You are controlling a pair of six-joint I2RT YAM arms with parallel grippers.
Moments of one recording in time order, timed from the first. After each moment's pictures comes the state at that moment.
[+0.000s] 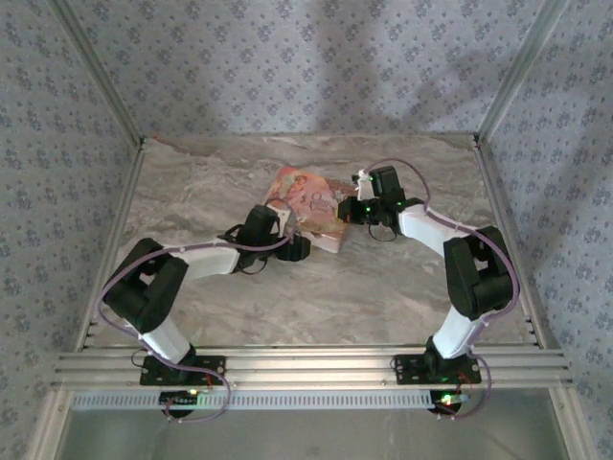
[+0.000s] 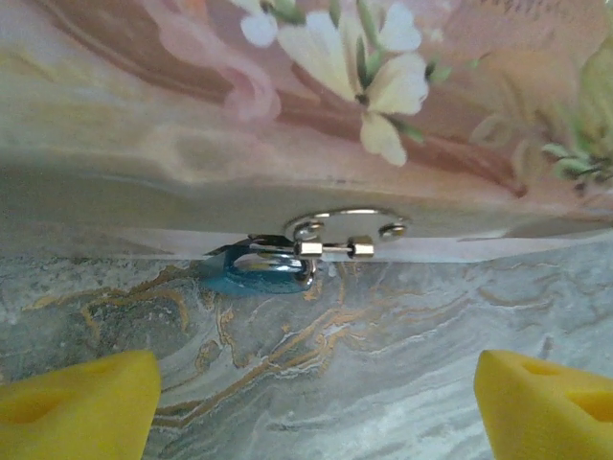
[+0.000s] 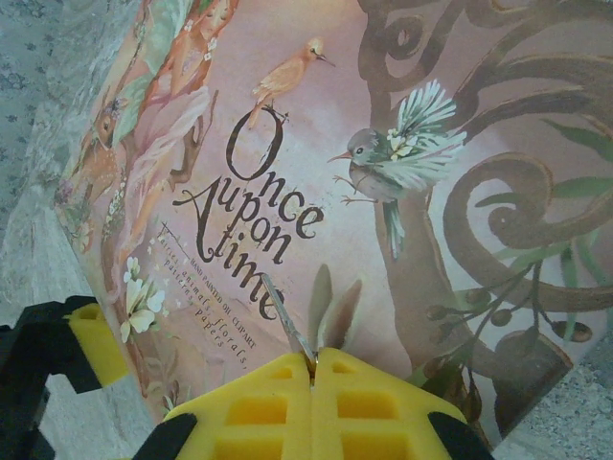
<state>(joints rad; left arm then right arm) -0.64 1.66 0.79 0.11 0.20 -0.41 0.35 1.71 1.06 -0.14 -0.47 0.40</state>
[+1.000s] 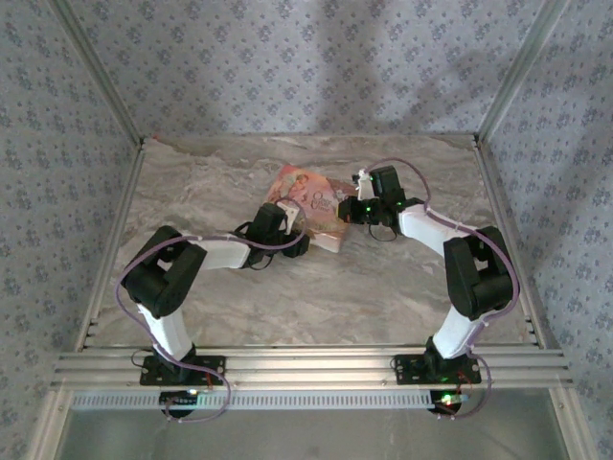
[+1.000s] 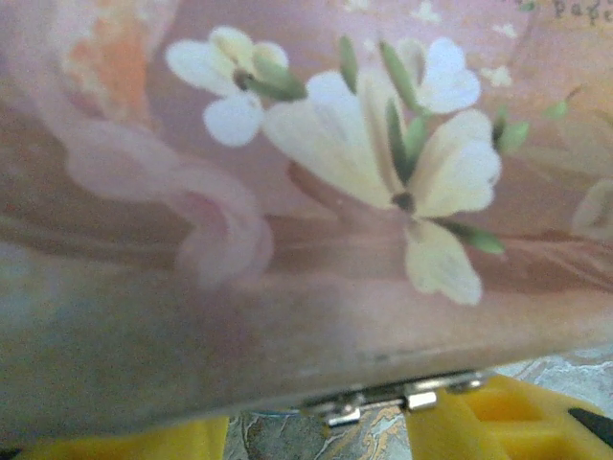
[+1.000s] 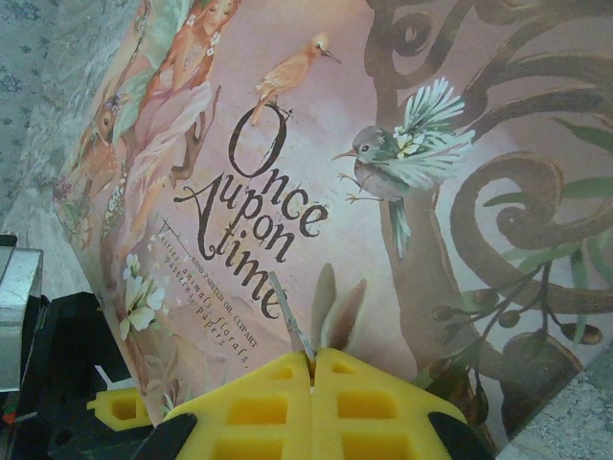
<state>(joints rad) -0.64 1.79 0.86 0.19 0.15 -0.30 0.35 1.71 1.06 -0.14 -0.46 0.40</state>
